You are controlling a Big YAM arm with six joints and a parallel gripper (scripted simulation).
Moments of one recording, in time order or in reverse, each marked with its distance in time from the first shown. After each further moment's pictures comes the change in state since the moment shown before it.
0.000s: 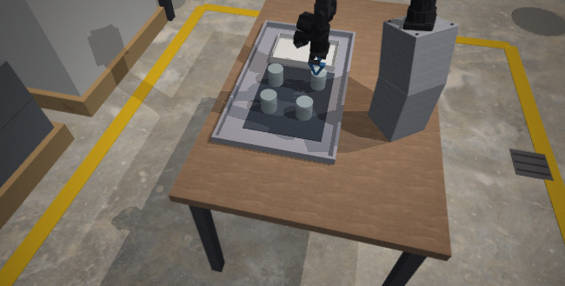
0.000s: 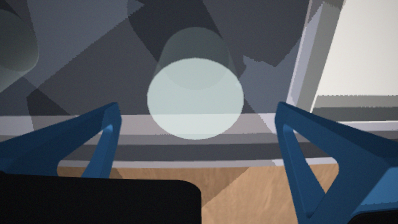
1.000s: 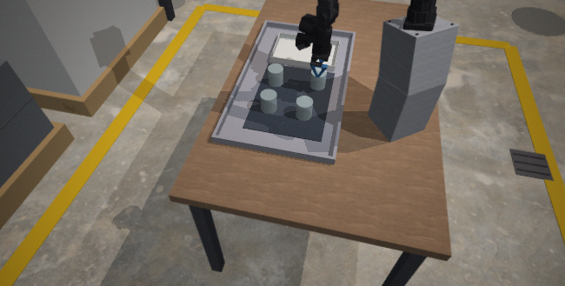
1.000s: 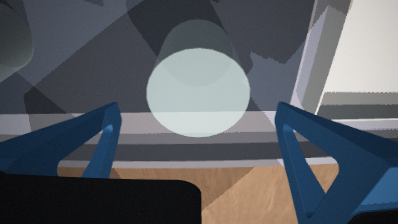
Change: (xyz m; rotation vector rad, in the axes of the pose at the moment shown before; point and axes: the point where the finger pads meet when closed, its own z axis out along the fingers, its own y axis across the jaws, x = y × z) arm 0.009 0.002 0.006 0.002 -0.005 0.000
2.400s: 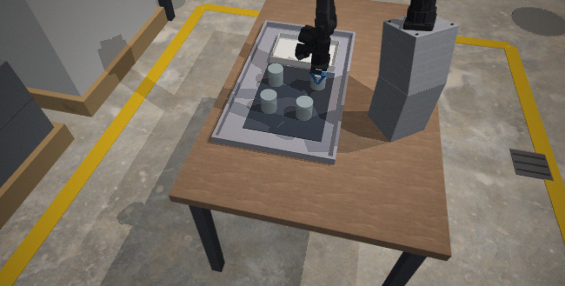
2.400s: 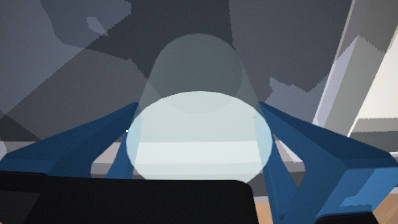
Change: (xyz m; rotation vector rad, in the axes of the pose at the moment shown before) arm 0.002 0.000 0.049 -0.002 0.007 0.000
